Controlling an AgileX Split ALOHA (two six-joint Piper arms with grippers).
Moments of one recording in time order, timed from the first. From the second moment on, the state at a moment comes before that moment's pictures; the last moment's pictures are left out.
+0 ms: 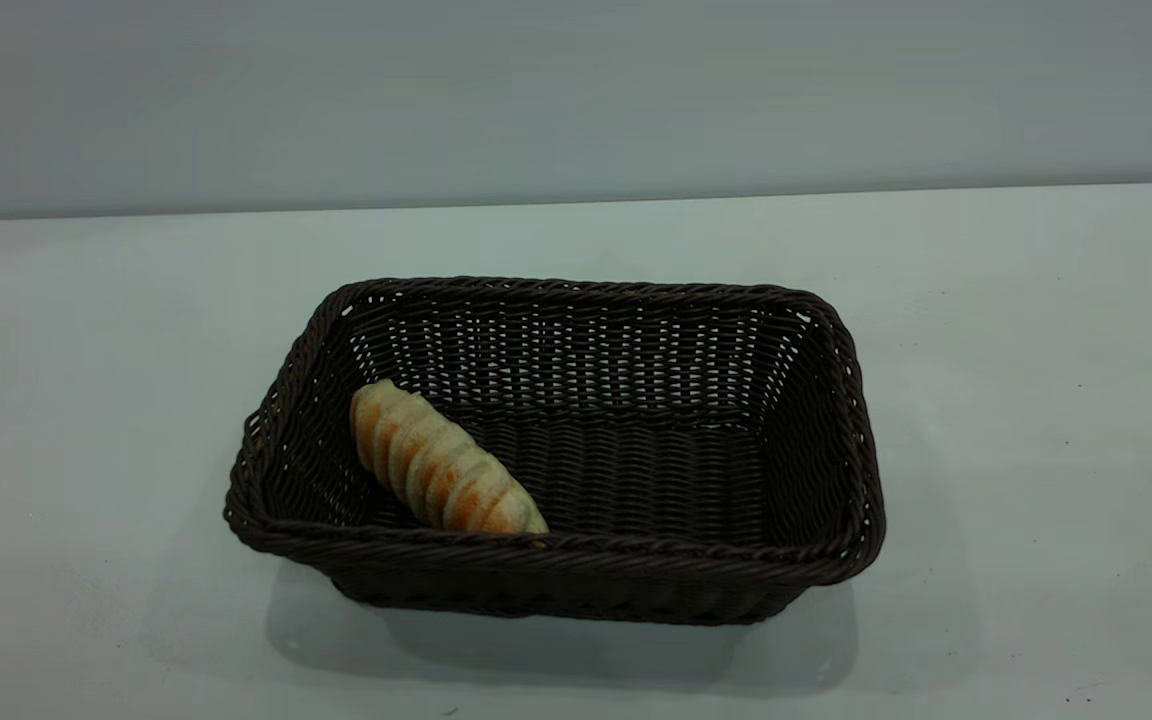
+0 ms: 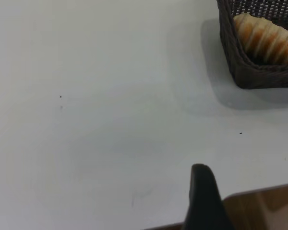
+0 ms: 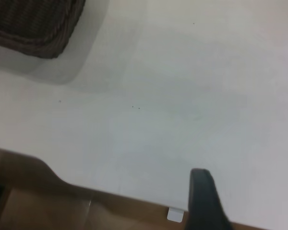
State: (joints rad) left arm -0.10 -0.02 -0.49 -0.04 1.14 0.03; right arm 0.17 0.20 -0.48 0.00 1.13 -0.09
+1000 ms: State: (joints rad) left arm -0.10 -0.02 -0.49 0.03 1.14 0.03; right arm 0.16 0.20 -0.47 0.01 1.13 -0.08
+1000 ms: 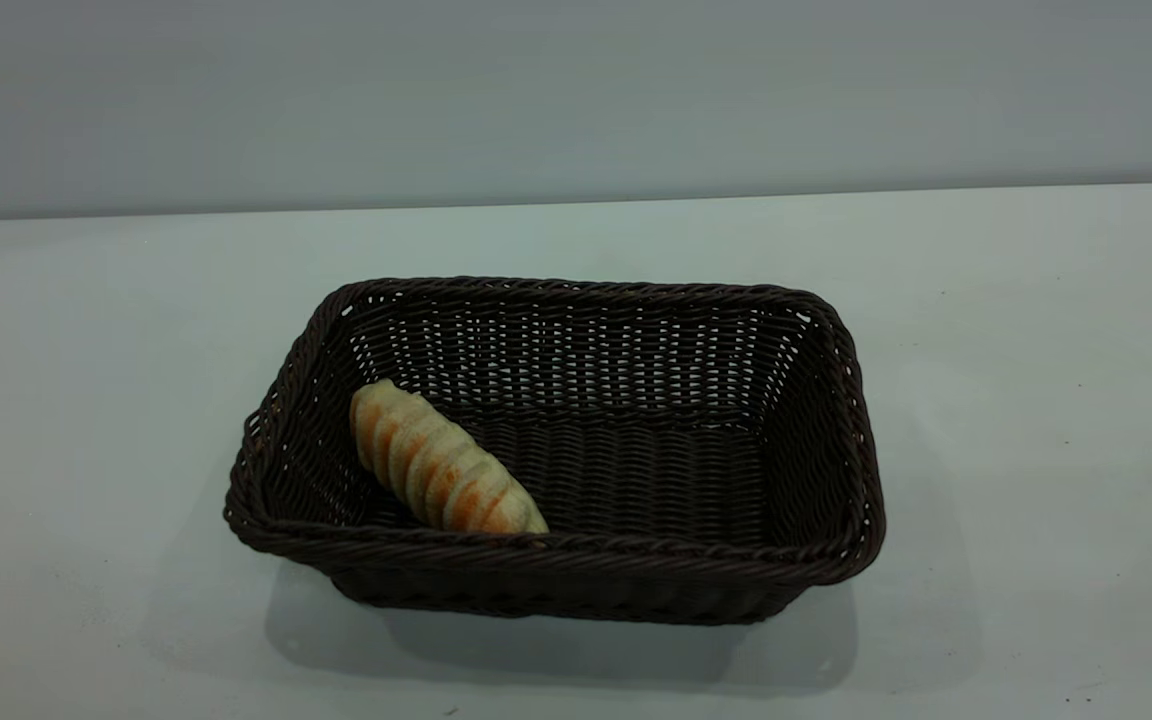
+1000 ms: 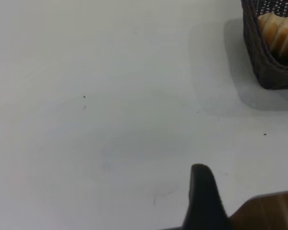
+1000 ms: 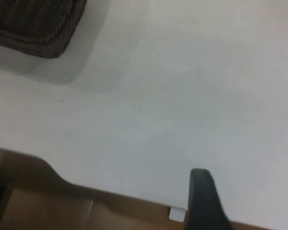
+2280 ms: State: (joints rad) left arm -0.10 -0.02 -0.49 0.03 1.14 0.03; right arm 0.00 -0.02 -0.47 0.01 1.14 -0.08
